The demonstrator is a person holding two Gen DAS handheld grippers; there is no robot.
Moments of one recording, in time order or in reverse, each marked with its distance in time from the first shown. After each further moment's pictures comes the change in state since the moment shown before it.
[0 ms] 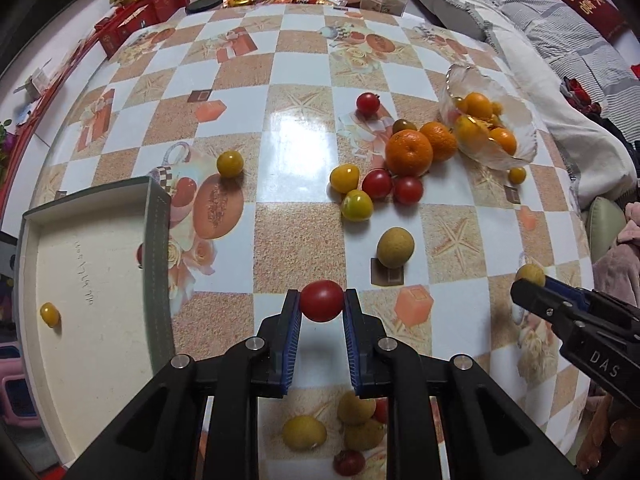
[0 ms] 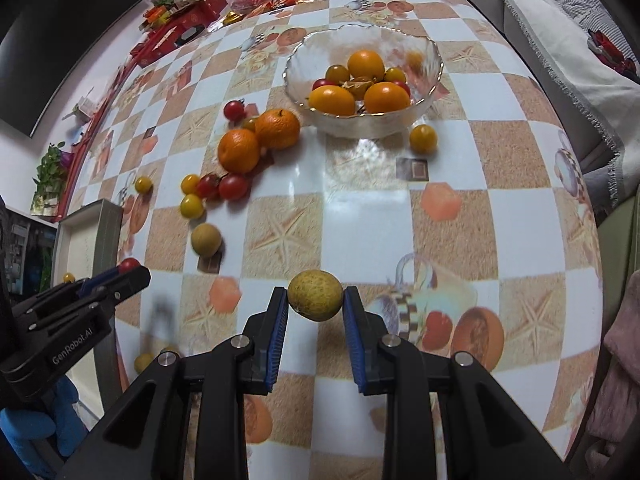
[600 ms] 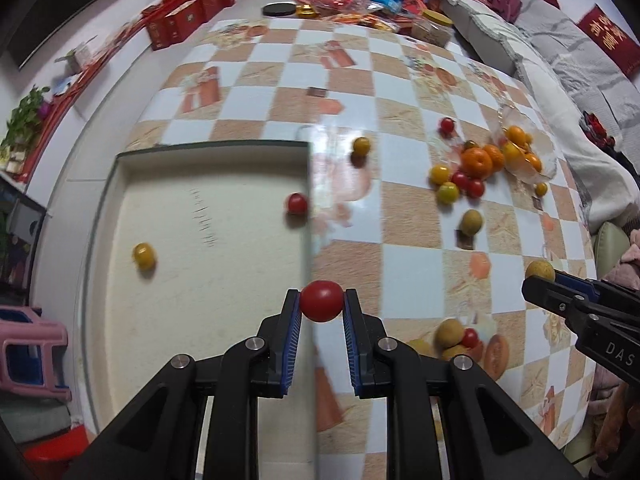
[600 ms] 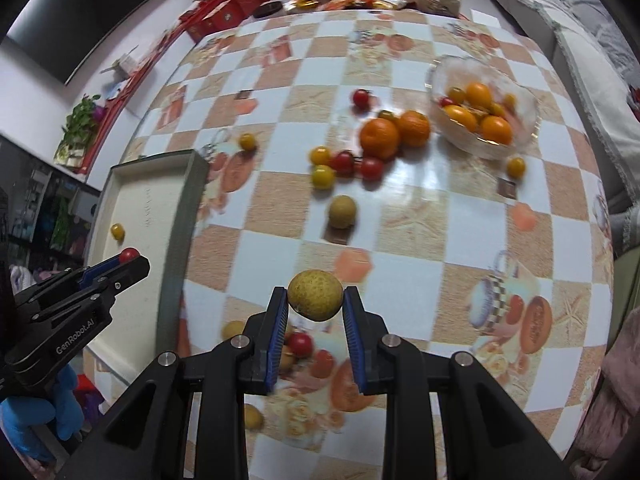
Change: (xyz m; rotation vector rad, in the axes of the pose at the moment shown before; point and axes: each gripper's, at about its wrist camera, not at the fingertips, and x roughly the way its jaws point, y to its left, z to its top) left arm -0.058 0.099 -0.048 -0.118 -0.051 0.053; right arm -0.019 0.107 -0.016 -0.182 0.033 0.041
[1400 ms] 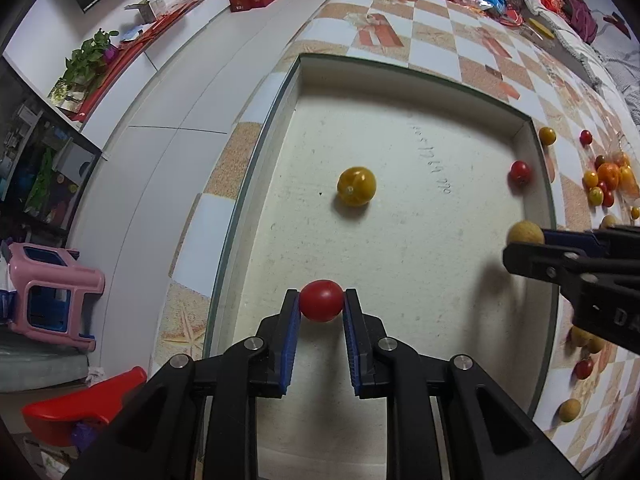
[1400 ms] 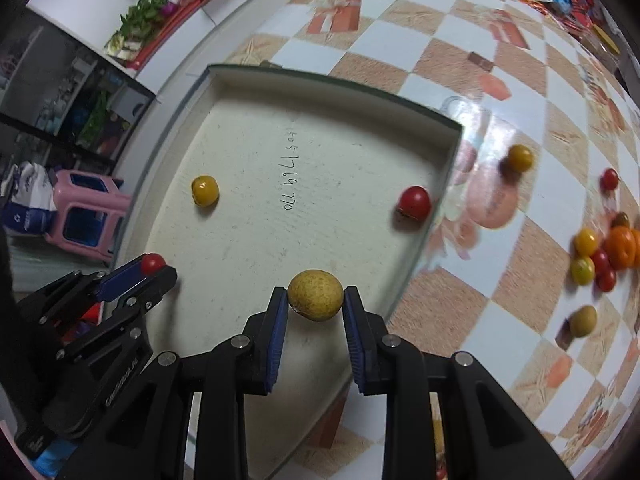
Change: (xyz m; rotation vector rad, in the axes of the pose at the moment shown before) left arm 0.033 0.143 -0.039 -0.146 0.063 0.178; right arm 0.118 0.182 0.046 -0.325 0.226 0.073
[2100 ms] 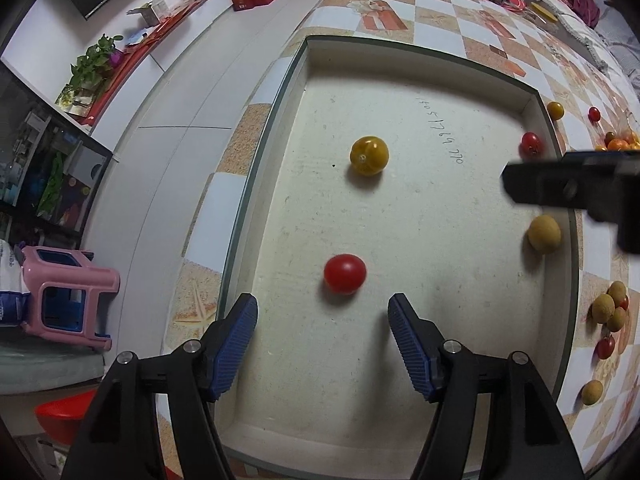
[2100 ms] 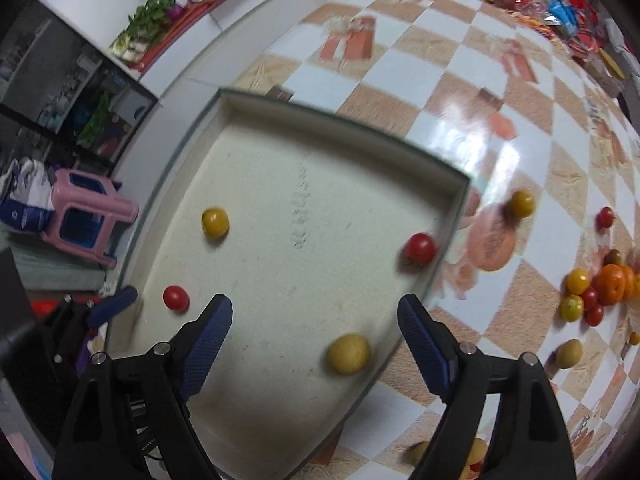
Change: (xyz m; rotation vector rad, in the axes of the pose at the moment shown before) left arm 0.001 -0.001 -0.015 0.027 0.018 0.060; right arm -0.018 0.012 0.014 -0.014 -0.067 -0.022
